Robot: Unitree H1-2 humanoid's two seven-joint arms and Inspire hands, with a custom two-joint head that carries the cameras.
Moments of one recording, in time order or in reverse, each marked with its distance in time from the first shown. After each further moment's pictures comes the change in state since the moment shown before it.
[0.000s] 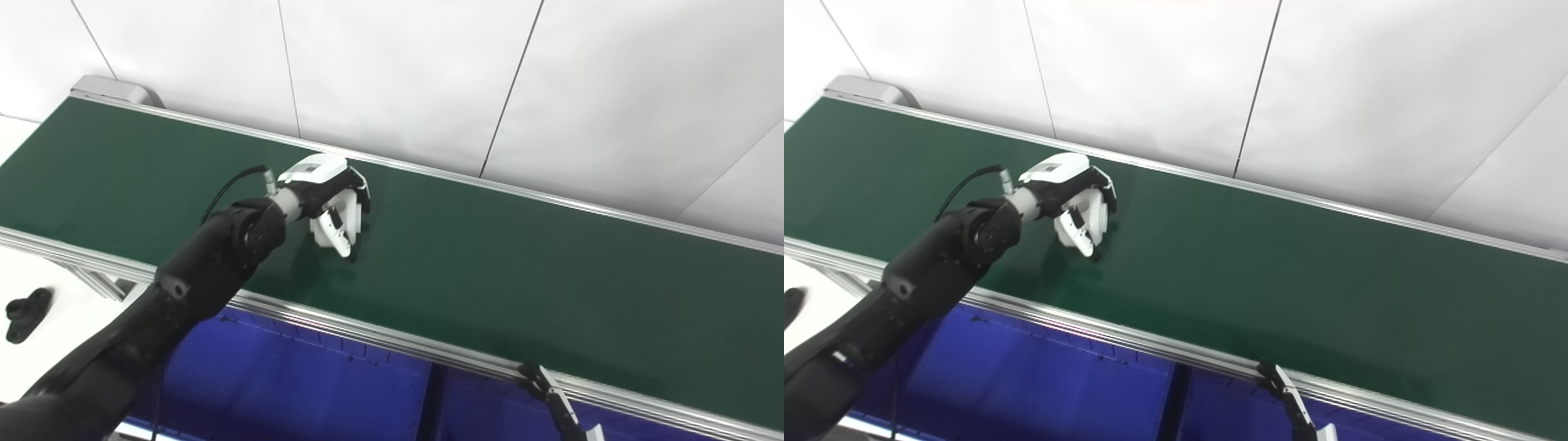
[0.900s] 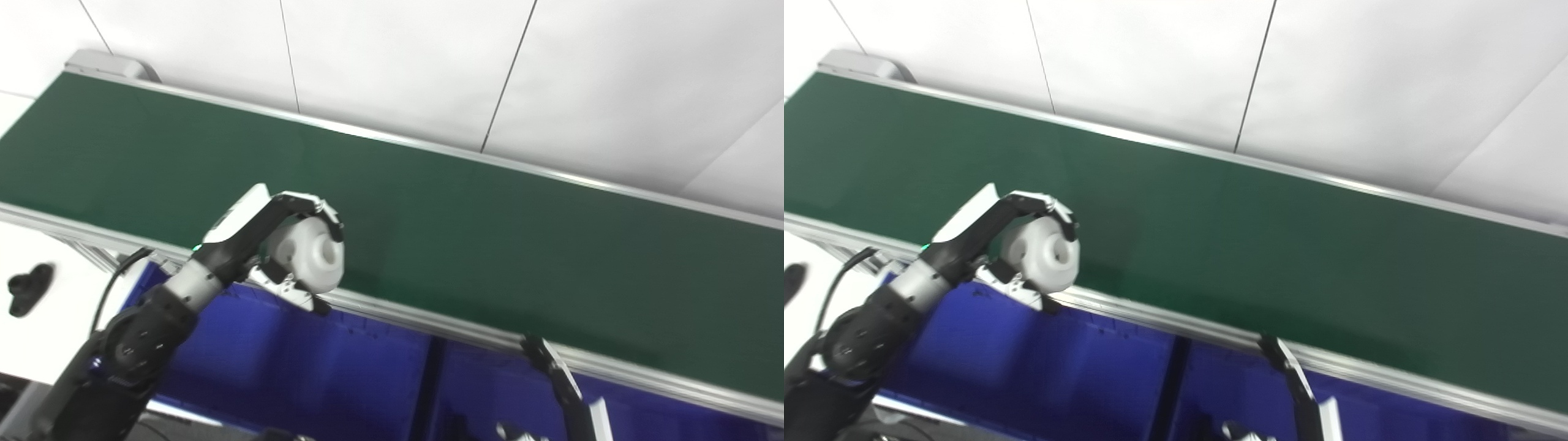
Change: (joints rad) left arm 0.565 -0.011 0.224 -0.473 -0.381 -0.325 0.106; right arm 0.071 0.021 -0.085 -0.111 -0.003 0.000 0.079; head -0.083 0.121
